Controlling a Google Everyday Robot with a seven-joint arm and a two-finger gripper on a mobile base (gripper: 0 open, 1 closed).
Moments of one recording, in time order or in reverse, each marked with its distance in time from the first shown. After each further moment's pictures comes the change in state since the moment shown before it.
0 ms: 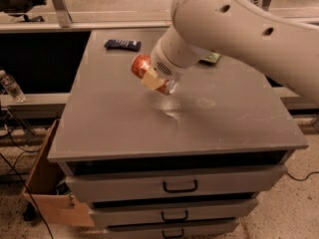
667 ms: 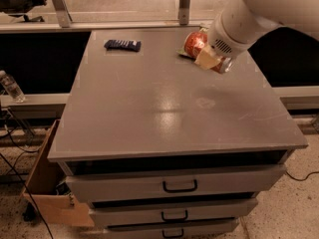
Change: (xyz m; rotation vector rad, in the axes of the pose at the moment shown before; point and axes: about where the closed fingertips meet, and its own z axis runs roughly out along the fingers) arm 0.066 -0.095 -0.076 0.192 0.109 -0.009
